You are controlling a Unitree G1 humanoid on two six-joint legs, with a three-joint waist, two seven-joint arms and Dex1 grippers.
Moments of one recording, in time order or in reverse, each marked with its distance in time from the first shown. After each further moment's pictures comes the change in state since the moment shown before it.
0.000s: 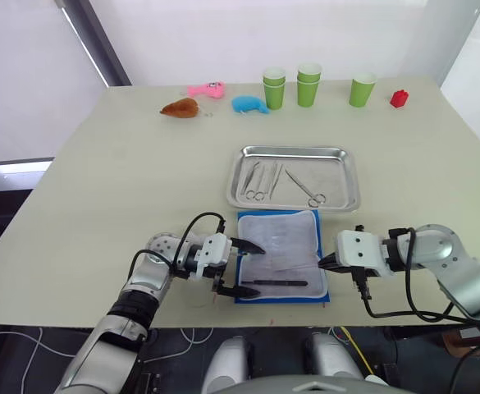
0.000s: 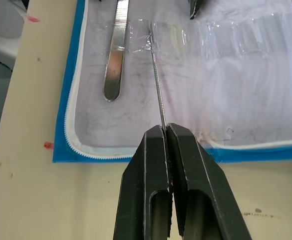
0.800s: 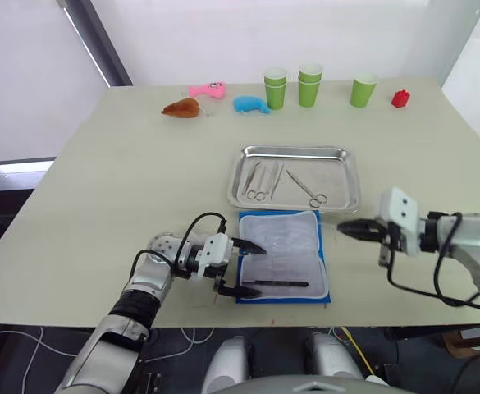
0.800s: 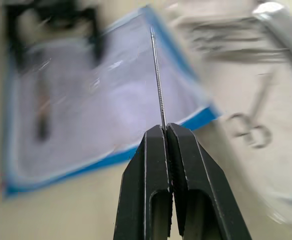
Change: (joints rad) left arm -0.002 -0.012 0.000 0.000 0.007 0.000 0.000; right arm -0.014 0.090 -0.301 0.080 0.248 0.141 -0.149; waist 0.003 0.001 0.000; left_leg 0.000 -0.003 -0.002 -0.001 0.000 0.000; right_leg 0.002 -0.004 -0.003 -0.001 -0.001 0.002
